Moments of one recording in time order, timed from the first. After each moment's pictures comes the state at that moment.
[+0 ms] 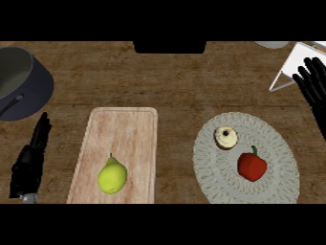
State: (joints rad) left arm 0.05 0.35 -0.11 -1.41 0.04 0.31 -0.15; right arm -0.20 -0.44 -0.05 -1.58 -0.37 0.08 0.03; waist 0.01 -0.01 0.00
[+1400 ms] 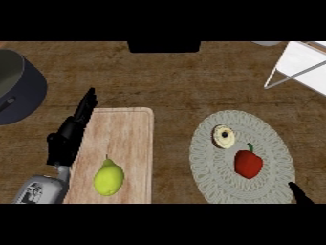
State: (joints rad) left arm -0.16 0.26 -0.23 -1.45 0.06 0.18 0.00; right arm 0.51 -0.08 -0.01 -1.91 0.21 -0.90 0.03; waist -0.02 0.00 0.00
